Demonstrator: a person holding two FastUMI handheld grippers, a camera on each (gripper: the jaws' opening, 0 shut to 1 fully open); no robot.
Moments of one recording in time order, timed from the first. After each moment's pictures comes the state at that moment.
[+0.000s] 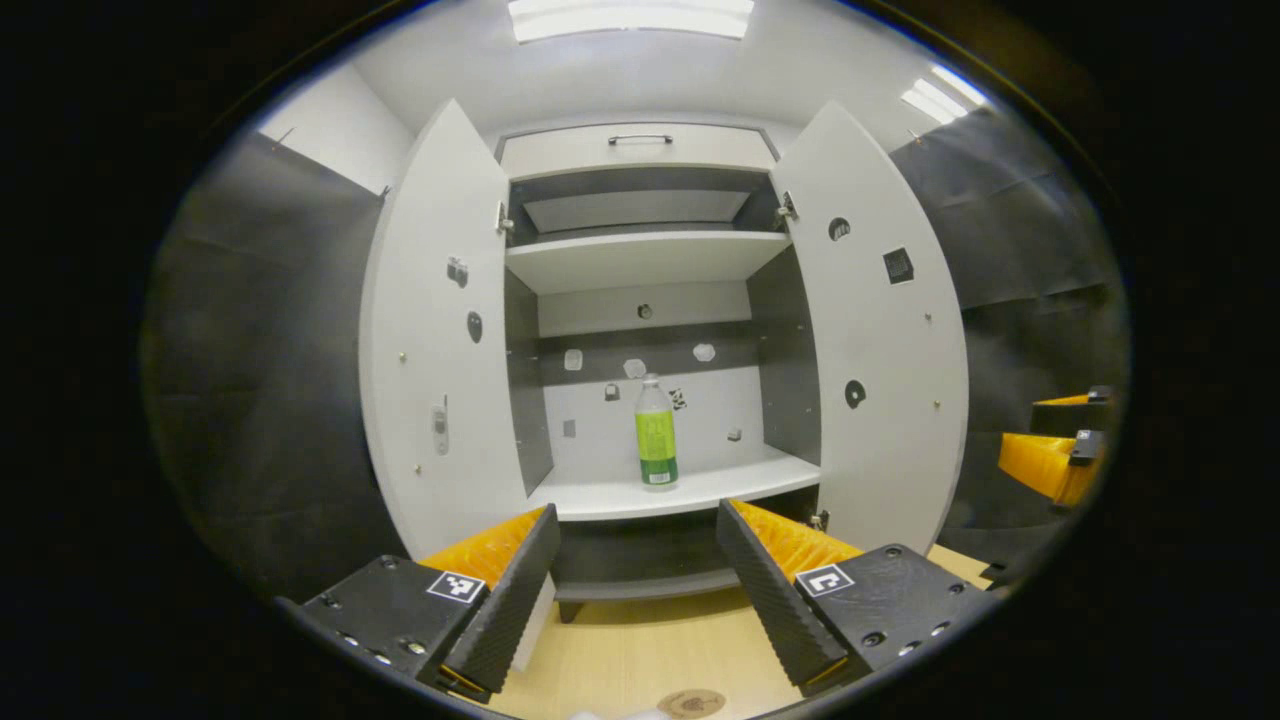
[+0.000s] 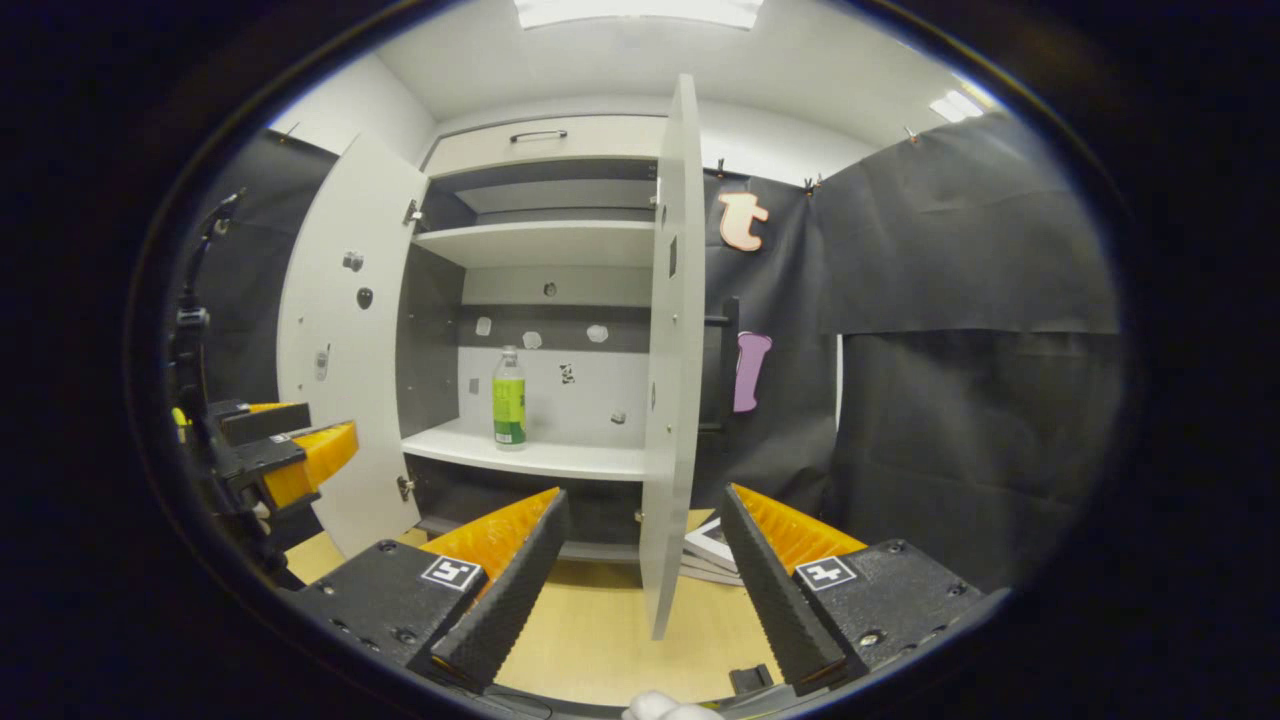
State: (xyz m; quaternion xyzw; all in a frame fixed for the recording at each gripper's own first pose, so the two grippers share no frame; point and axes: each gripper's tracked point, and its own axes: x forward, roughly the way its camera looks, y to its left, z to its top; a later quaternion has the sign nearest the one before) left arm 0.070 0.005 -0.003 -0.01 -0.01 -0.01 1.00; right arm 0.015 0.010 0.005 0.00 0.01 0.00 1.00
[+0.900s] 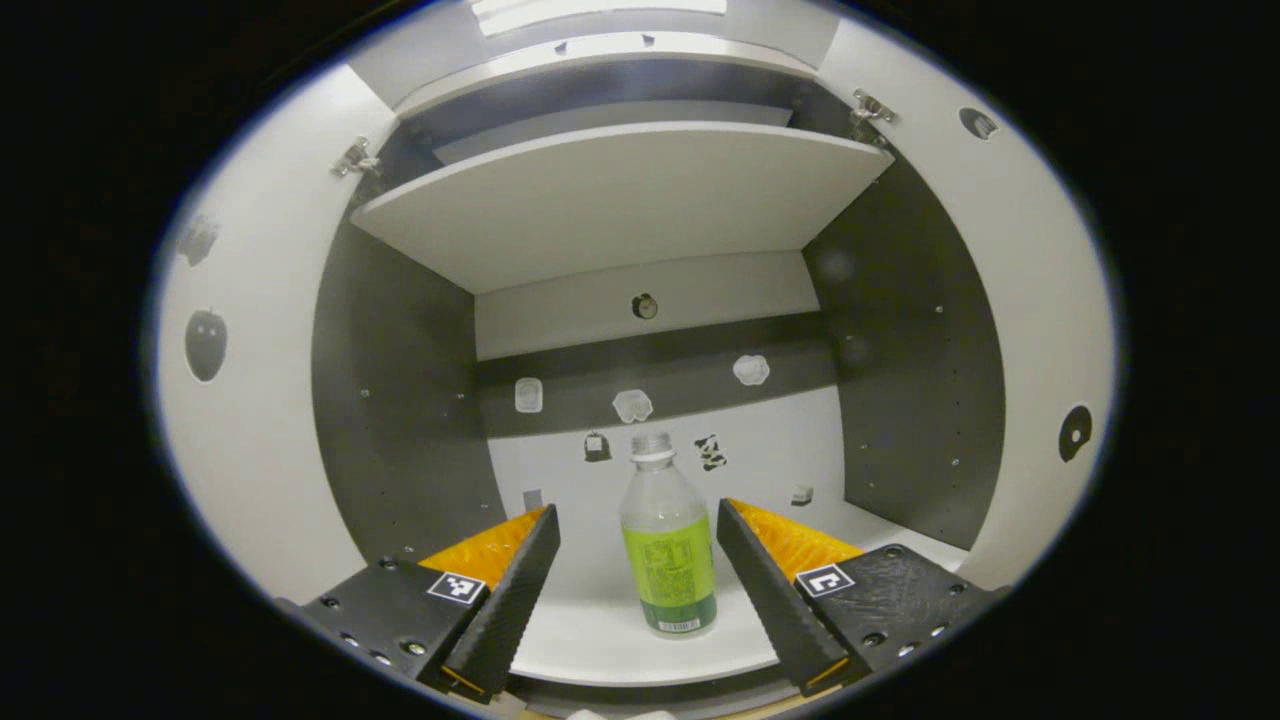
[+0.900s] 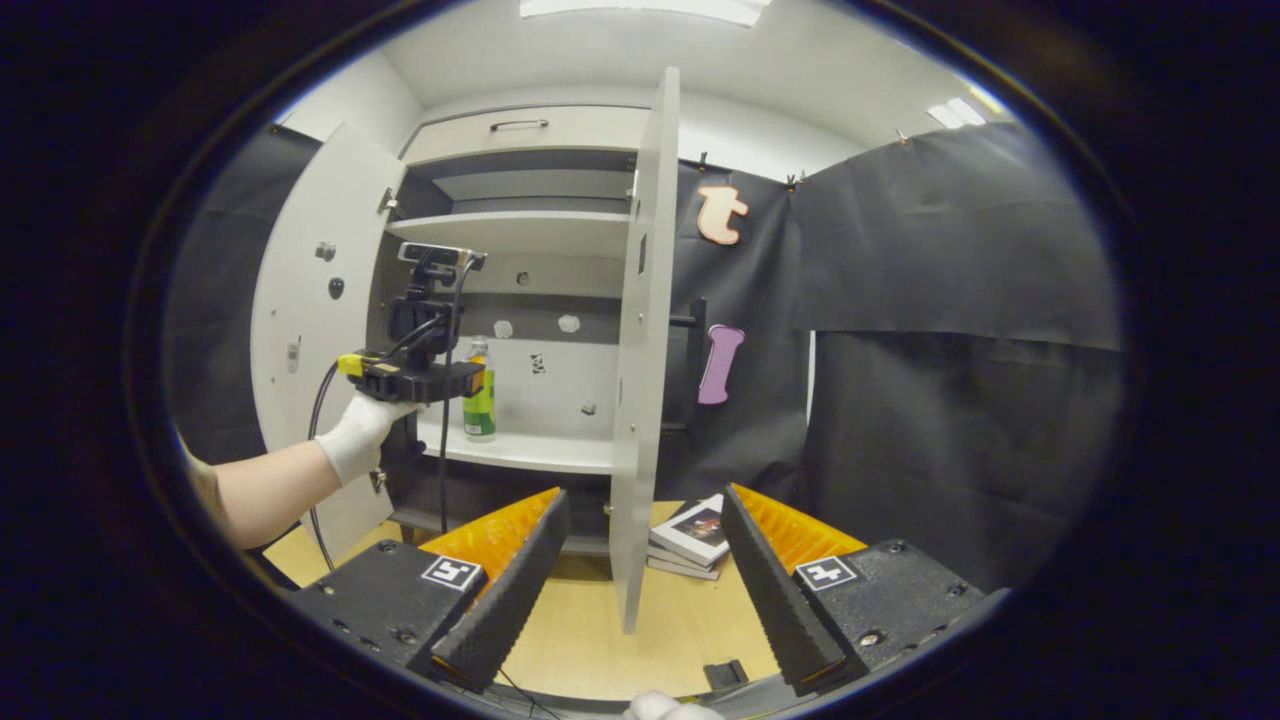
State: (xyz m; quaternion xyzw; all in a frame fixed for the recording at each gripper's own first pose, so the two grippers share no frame) left arm 0.361 0.009 0.022 0.02 -0.02 0.03 1.00; right arm 0.009 -0.015 0.013 -0.01 0.03 -0.05 1.00
